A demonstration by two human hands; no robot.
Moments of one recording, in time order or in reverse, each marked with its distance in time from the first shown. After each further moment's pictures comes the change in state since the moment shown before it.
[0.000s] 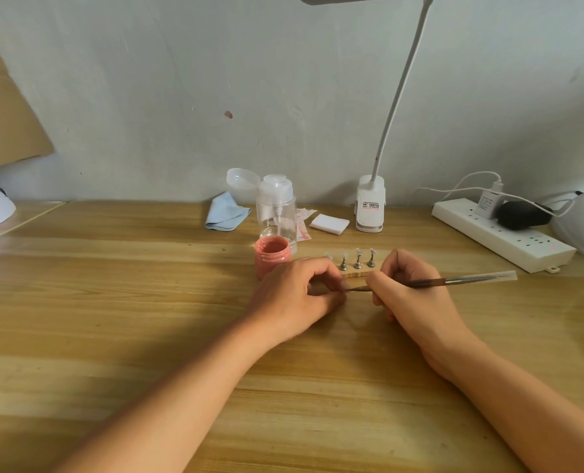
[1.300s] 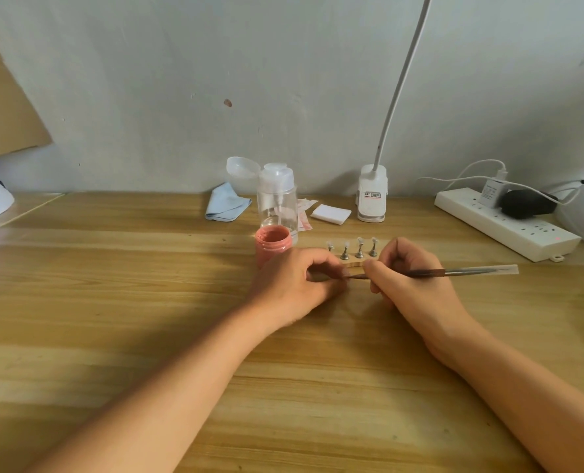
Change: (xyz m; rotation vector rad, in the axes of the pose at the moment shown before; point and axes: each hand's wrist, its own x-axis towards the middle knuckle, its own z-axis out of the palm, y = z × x) left_hand 0.001 0.000 -0.002 -0.089 -0.030 -0.057; right_hand 0.000 0.004 0.002 -0.002 -0.028 -0.048
